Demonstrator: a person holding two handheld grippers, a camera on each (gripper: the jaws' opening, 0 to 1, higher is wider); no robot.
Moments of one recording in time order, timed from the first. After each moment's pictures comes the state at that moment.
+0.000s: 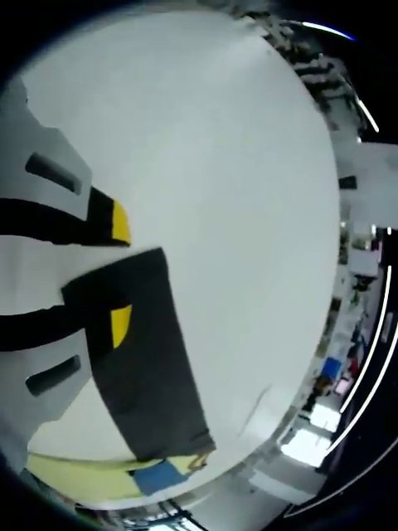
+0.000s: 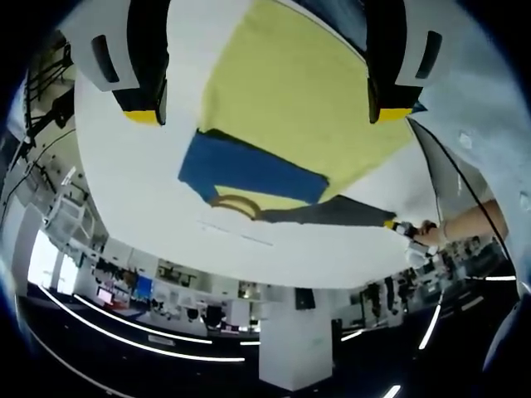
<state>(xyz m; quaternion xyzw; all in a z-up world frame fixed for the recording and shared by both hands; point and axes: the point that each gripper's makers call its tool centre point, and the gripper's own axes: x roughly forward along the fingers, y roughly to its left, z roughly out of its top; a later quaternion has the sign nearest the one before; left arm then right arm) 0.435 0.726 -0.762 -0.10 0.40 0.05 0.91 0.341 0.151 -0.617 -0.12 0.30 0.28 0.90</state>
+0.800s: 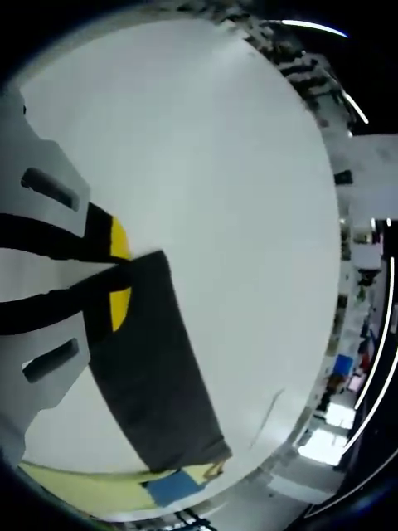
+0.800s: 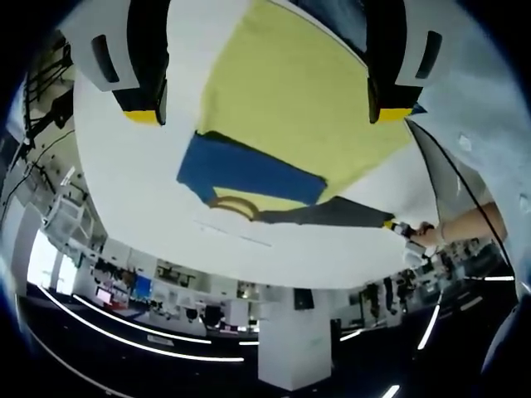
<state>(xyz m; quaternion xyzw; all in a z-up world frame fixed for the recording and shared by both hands) 0.437 0.729 -0.767 -0.06 0.42 0.06 0.91 0.336 0.150 -0.619 -0.12 0.30 0.28 0.90</state>
